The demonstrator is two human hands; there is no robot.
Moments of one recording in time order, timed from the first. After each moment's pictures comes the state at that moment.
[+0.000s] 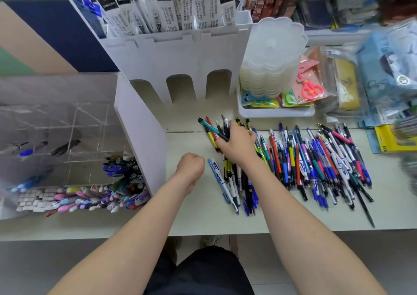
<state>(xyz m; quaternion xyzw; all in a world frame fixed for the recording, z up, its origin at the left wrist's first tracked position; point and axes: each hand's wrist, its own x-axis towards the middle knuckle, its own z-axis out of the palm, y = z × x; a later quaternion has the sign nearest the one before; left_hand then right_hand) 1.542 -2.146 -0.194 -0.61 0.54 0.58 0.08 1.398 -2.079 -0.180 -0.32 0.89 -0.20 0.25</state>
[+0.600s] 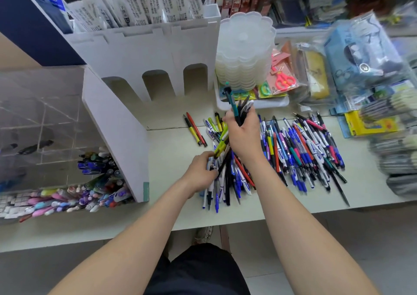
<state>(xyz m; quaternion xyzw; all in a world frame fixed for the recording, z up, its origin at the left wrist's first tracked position) 1.527 -2.089 -0.201 -0.39 0.70 0.58 0.13 1.390 -2.023 -0.133 -0.17 0.78 -0.57 0.20</state>
